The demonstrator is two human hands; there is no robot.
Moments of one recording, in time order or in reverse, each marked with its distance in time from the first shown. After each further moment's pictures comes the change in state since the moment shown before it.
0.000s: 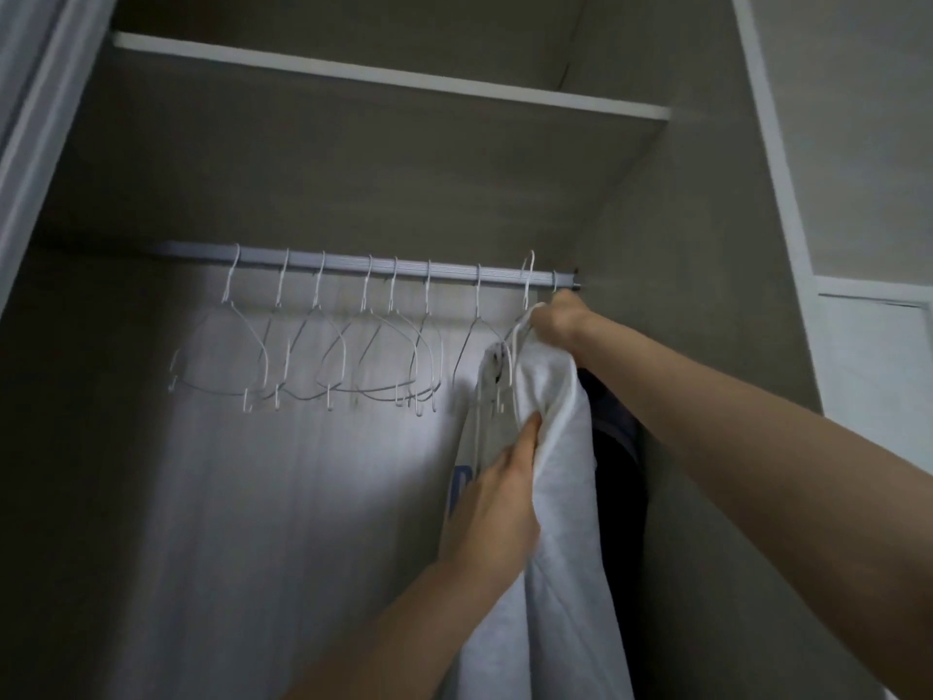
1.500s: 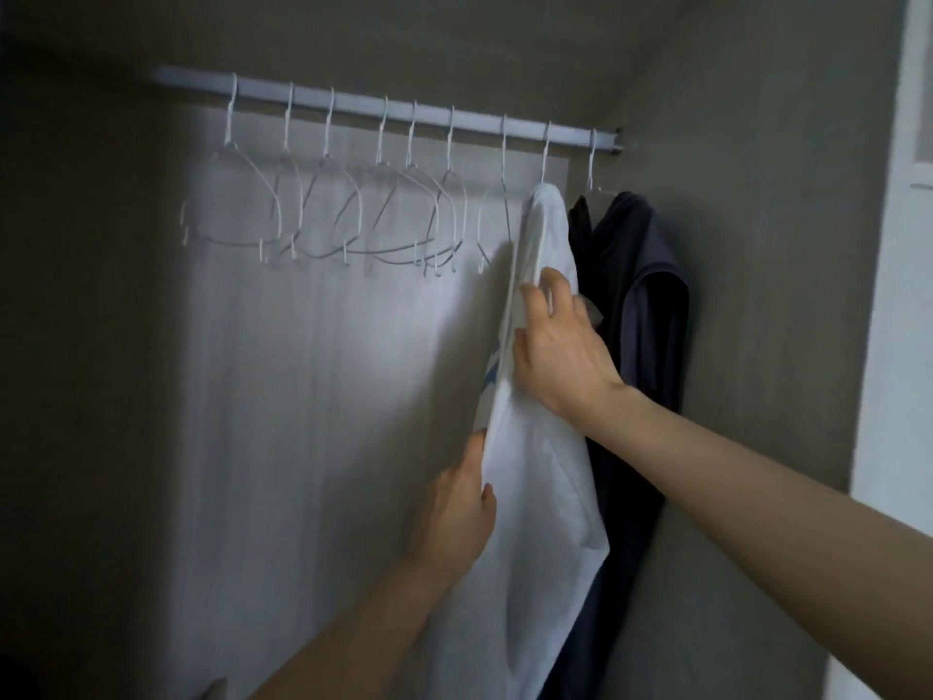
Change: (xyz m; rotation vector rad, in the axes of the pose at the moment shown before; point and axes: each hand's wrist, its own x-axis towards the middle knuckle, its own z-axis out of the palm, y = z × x) left_hand -0.107 -0.081 0.061 0.003 0.027 -0.248; right_hand -0.137 0.077 0.062 -0.595 -0.038 -0.487
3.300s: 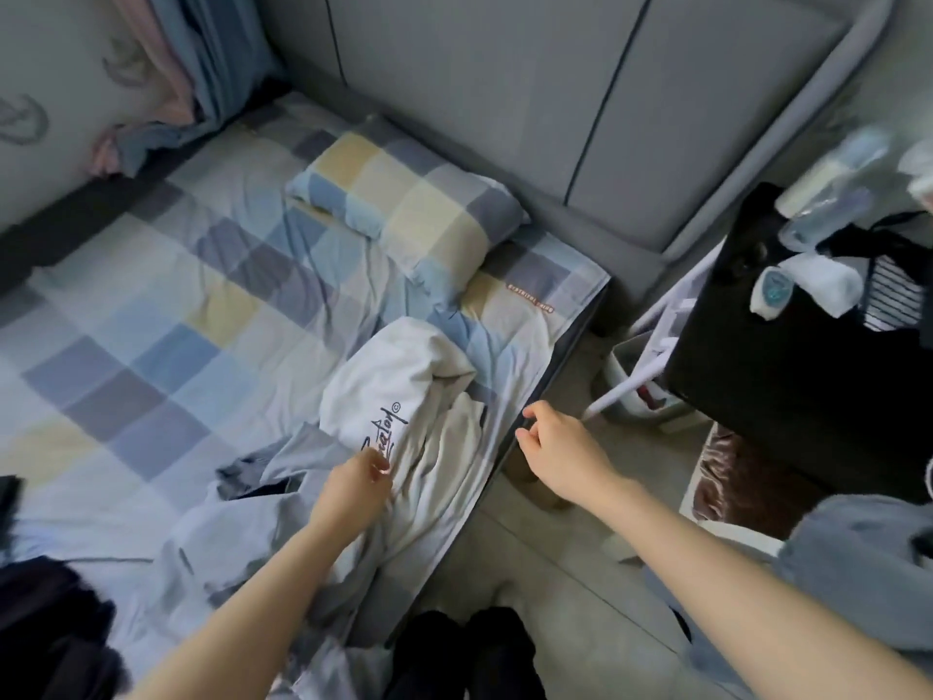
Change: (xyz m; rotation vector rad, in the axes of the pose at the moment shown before) left_hand -1.152 0.570 -0.278 0.384 1.159 -2.289; right_hand -0.959 -0.470 -0.439 0.872 -1.268 -1.850
